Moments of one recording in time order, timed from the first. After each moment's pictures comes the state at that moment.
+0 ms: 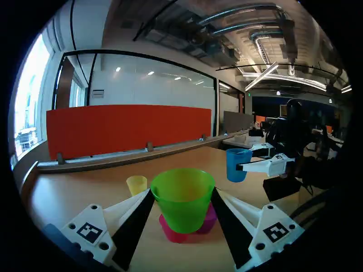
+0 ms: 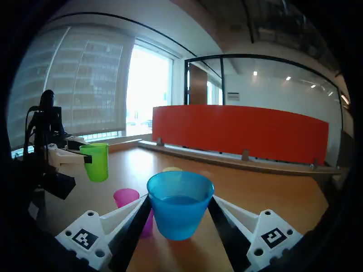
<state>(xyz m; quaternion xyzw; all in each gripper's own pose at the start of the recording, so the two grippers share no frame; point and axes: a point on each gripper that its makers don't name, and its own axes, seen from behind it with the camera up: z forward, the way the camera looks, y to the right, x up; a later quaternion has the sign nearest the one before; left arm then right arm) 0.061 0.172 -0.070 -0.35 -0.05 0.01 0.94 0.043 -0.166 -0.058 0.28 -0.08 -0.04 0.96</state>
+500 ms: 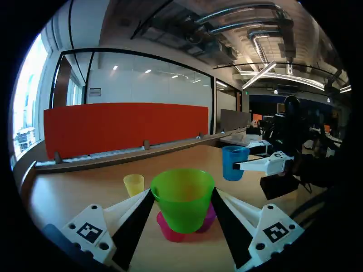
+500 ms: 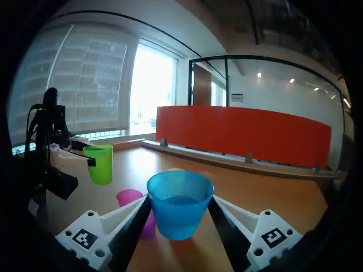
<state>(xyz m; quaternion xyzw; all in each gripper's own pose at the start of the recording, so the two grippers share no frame) 0.058 0.176 -0.068 -0.36 -0.05 0.01 0.93 0.048 -0.176 -0.057 0.30 -0.07 -0.05 0.95</state>
